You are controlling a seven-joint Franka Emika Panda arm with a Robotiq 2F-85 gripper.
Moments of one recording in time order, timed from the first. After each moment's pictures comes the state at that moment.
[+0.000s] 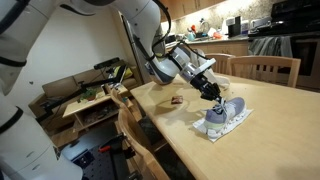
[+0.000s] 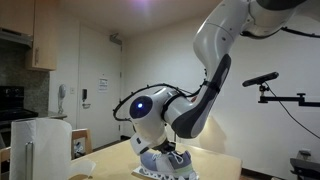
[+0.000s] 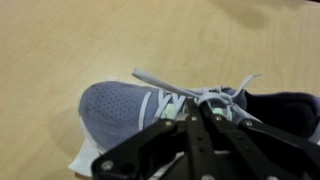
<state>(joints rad) 0.13 0.86 0.09 -1.69 -1.24 2.15 -0.74</state>
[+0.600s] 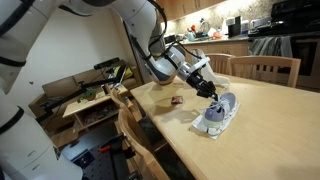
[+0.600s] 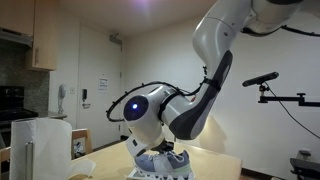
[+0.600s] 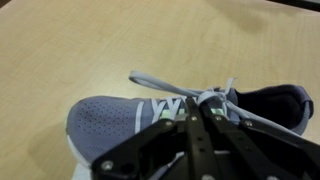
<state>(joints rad) 0.17 0.85 0.10 -1.69 -1.24 2.11 -0.75</state>
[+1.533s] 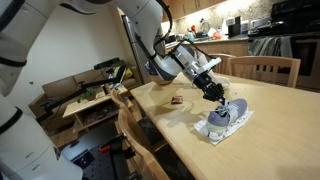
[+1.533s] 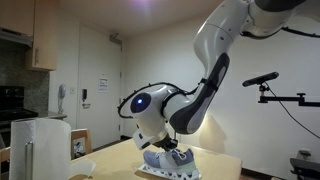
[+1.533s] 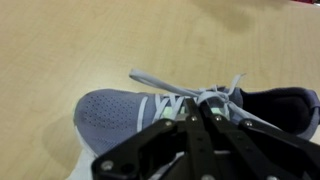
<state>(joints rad) 0.10 0.86 0.09 -1.67 -1.17 2.13 -0.77</state>
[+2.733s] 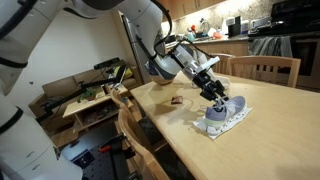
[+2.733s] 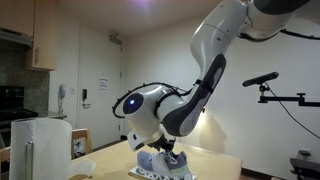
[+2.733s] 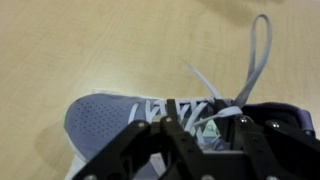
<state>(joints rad) 0.13 0.89 0.09 -1.60 -1.14 2.09 -0.77</state>
